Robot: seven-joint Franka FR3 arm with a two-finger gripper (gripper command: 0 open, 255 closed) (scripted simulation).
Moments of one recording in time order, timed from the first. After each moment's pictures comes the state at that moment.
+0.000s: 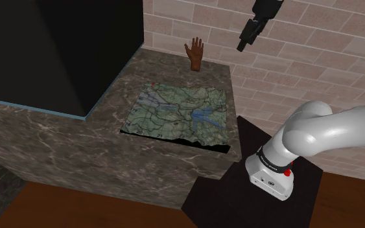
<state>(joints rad) -0.02 -0.79 -0.06 -2.31 -0.05 1.63 -0.14</state>
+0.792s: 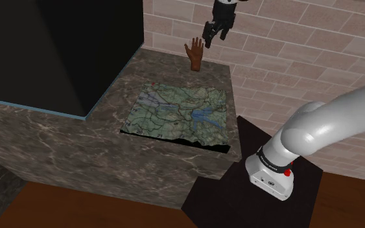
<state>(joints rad) -0.08 -0.41 0.08 -2.13 -0.17 1.80 0.11</state>
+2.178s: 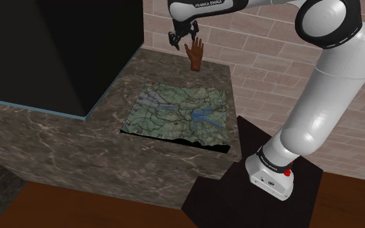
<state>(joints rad) -0.09 0.24 0.16 -1.63 -0.49 1.80 0.49</state>
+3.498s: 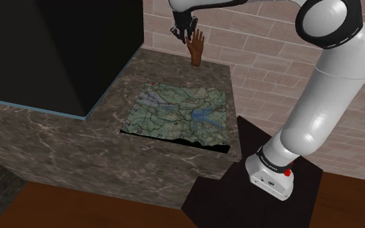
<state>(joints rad) -0.09 0.24 0.16 -1.56 -0.49 1.73 0.47</state>
